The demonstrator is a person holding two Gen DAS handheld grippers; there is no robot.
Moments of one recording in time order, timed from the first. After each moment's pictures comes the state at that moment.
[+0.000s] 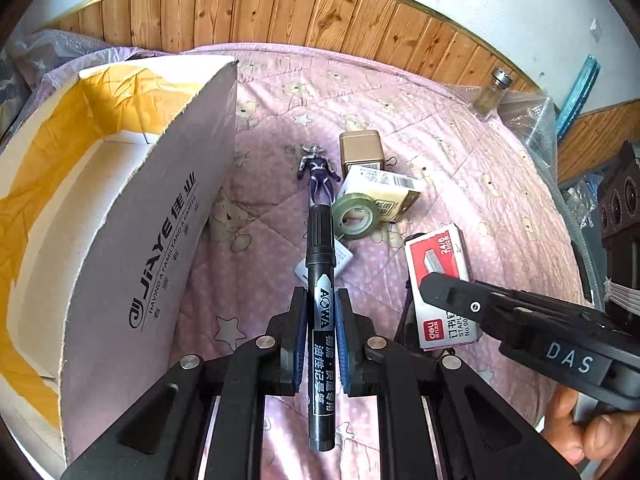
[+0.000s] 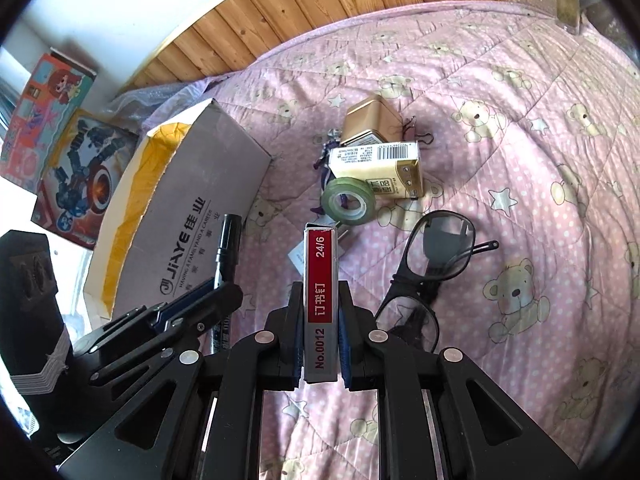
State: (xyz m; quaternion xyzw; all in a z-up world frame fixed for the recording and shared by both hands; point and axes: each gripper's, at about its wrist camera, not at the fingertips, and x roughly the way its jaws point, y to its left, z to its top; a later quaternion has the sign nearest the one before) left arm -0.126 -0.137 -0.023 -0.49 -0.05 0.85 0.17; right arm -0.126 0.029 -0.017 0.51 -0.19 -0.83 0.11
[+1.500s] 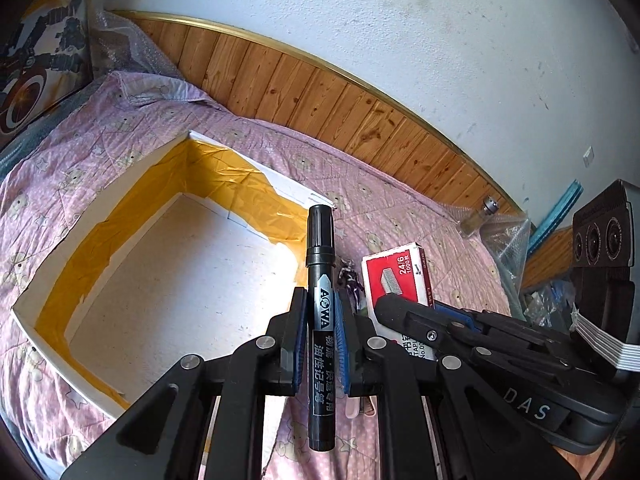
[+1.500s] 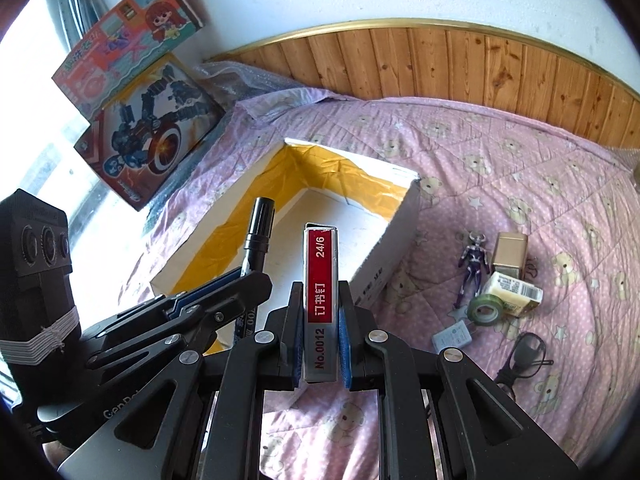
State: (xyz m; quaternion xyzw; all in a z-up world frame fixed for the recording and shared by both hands) left arm -0.126 -0.278 0.062 -0.39 -0.20 0.88 0.15; right arm -0.155 -0.136 0.089 0.46 -0.04 -0.86 0.21
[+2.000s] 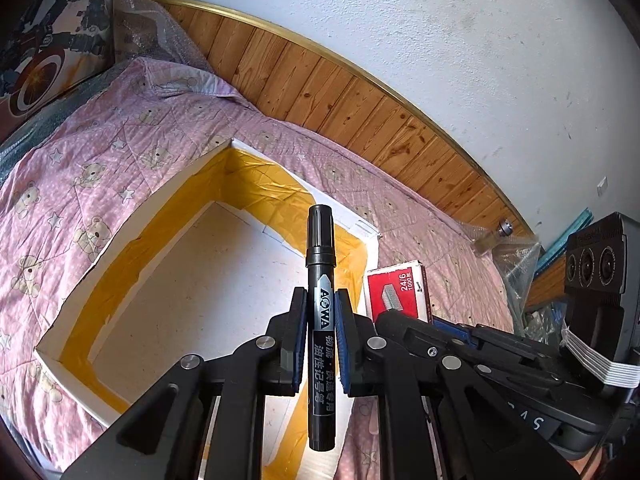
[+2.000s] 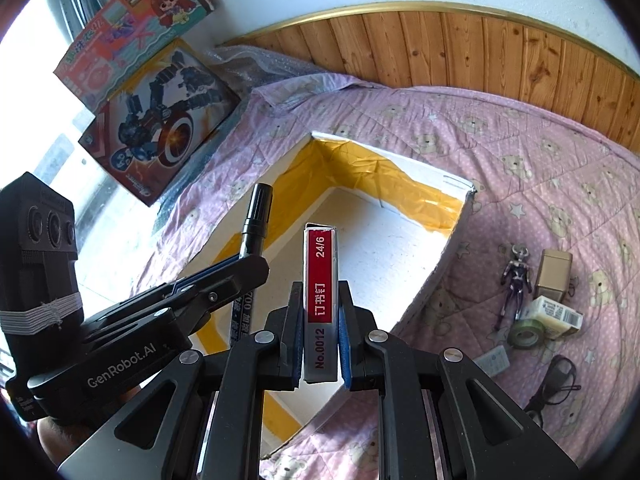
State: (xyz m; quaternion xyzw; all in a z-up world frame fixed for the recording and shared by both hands) left arm -0.163 -0.327 0.051 -0.41 -0.23 0.87 0.13; right arm -0.199 -0.172 0.070 0.48 -0.05 -0.84 0.24
